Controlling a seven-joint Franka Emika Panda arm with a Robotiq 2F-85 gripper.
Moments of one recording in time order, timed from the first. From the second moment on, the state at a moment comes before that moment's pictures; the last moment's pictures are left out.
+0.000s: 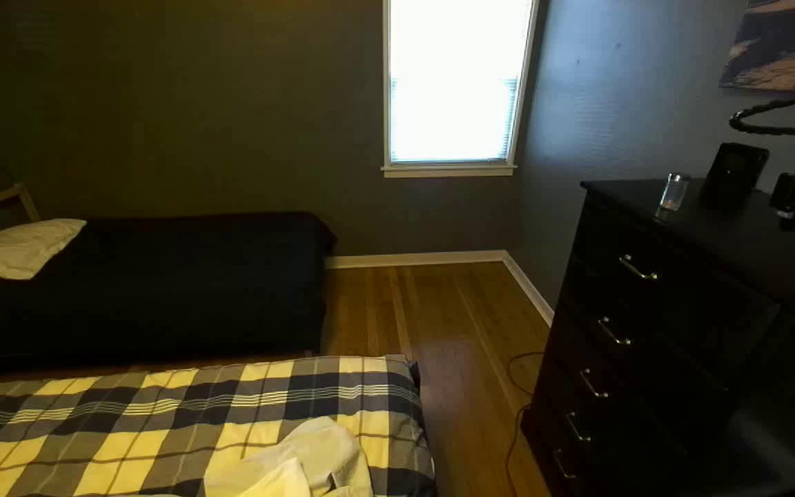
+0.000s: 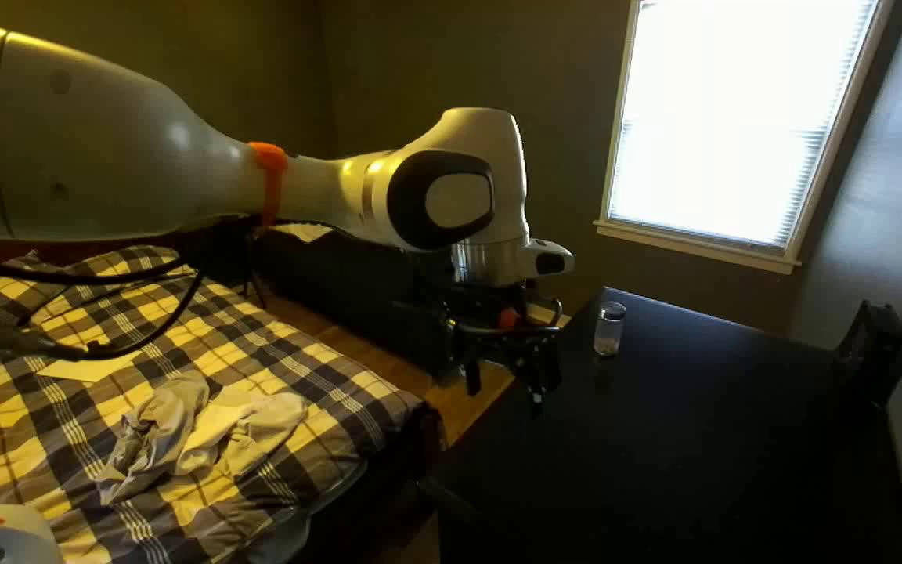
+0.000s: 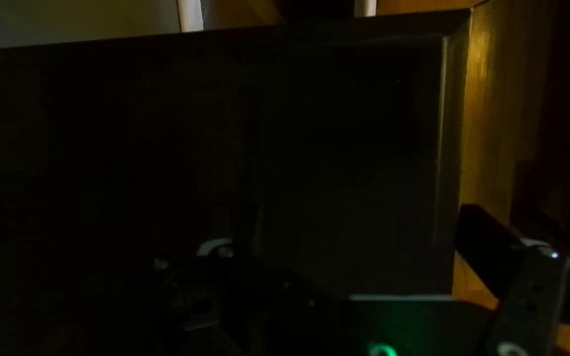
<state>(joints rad) -0.16 -0.23 -0.14 -2.07 -0.26 1.85 -0.18</state>
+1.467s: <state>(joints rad) -0.02 -0.19 0.08 -2.07 -0.26 1.86 0.17</state>
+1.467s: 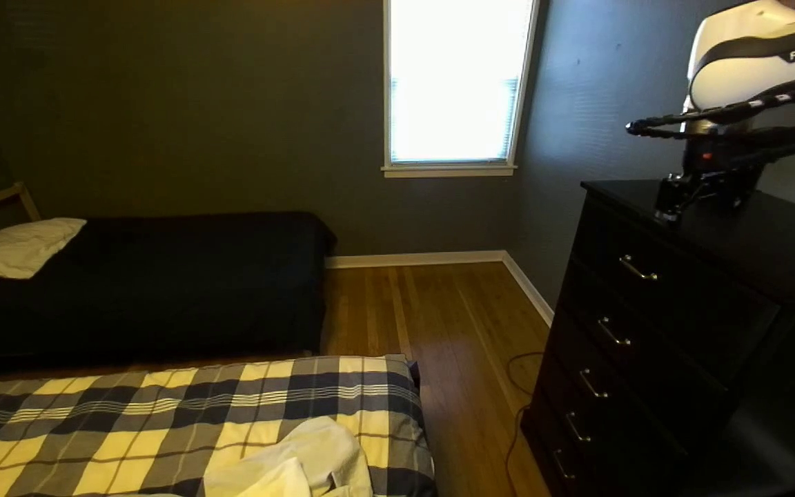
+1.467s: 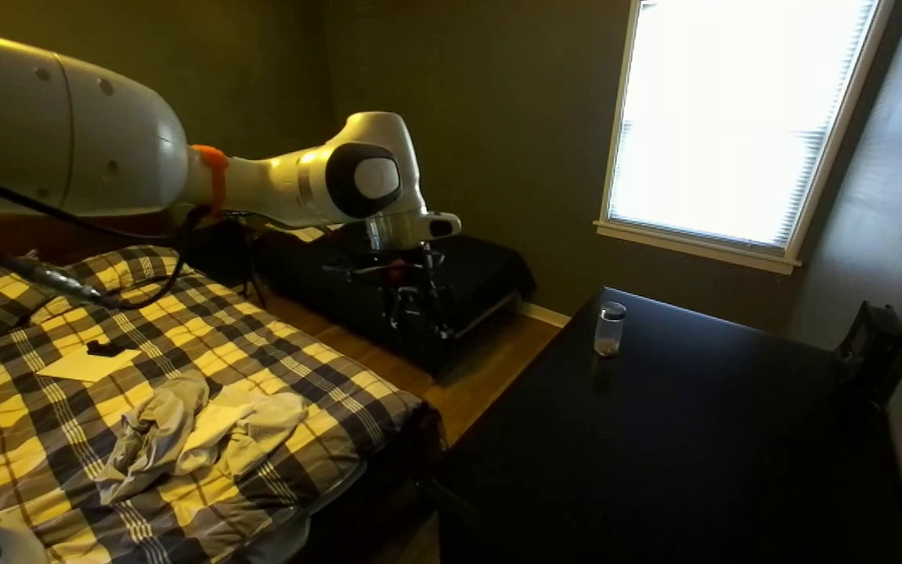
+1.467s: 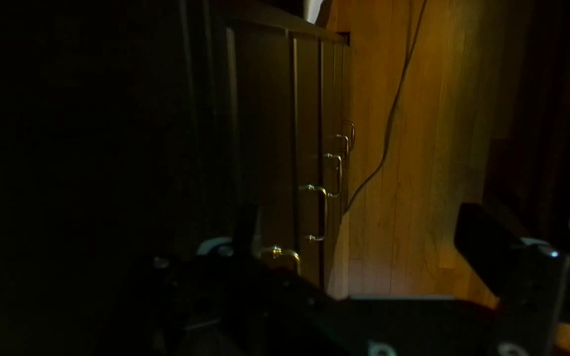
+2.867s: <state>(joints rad) 0.08 0.21 0.10 -2.25 -0.72 2.34 1.05</state>
